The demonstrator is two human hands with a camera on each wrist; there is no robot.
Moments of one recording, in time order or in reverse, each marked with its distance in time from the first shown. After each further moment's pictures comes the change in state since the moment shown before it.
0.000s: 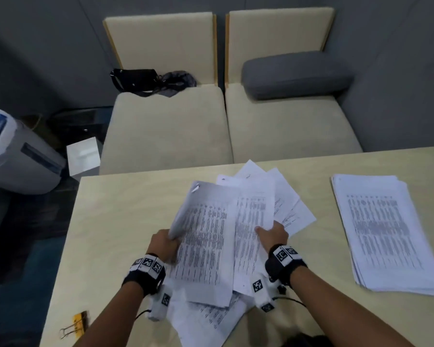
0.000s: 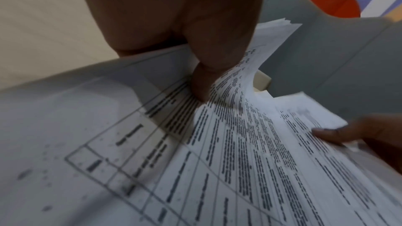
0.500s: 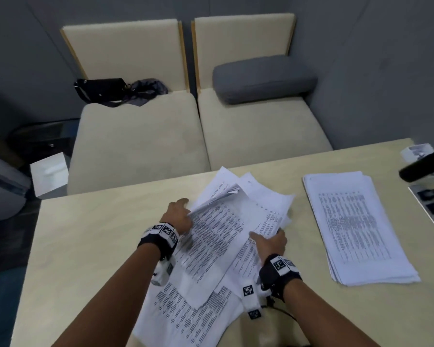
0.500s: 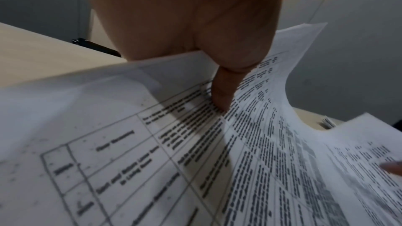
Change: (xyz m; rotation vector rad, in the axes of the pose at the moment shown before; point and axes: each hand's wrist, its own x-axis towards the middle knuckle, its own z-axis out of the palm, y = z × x) left_hand 0.068 0.123 0.003 0.110 -0.019 0.323; right_hand 0.017 0.023 -0.031 0.351 0.215 0.174
